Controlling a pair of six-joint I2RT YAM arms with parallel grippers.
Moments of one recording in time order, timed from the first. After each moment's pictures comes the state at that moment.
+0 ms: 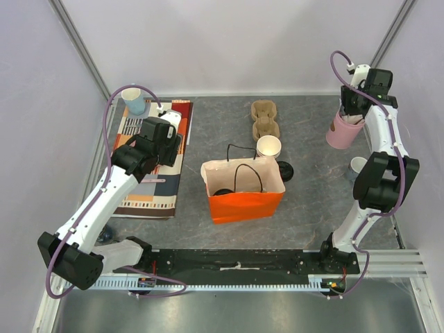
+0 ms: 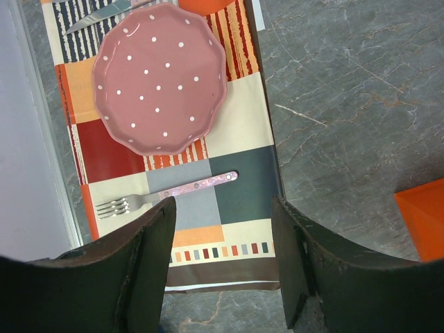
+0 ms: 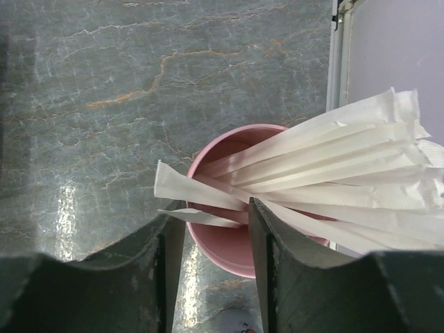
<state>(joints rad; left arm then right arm) -0.44 1.18 1.20 -0.78 -0.33 0.05 -0.25 1.86 1.73 -0.55 -0.15 -0.29</state>
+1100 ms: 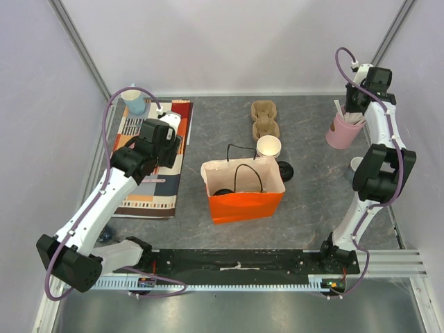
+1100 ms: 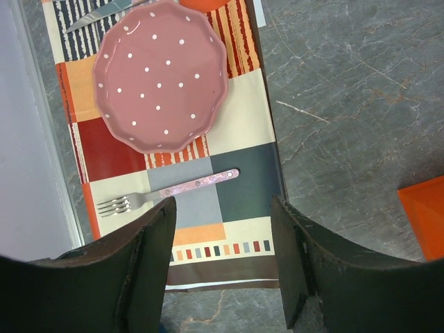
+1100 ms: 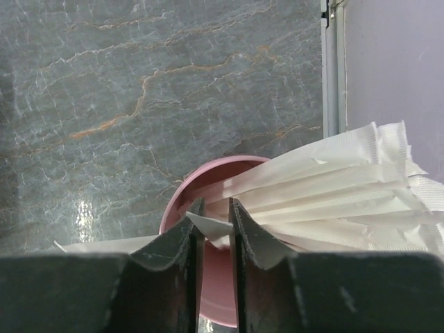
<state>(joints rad) -0.44 1.17 1.18 -0.78 -0.33 0.06 -0.27 1.97 1.81 -0.53 -0.13 -0.21</state>
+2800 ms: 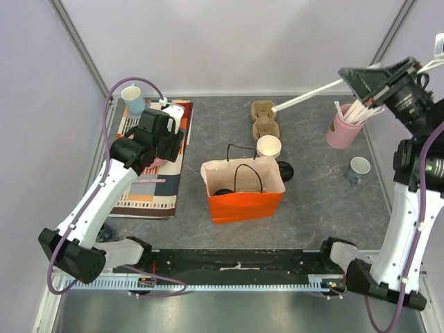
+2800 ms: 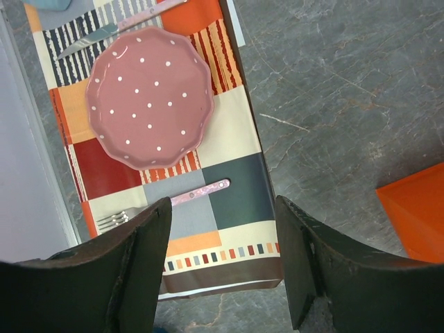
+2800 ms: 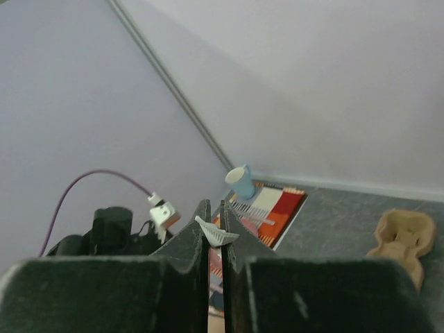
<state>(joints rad) -0.44 1.23 1.31 -0.84 -0.26 0.09 -0.27 1.14 1.78 -0.27 -0.80 0.80</state>
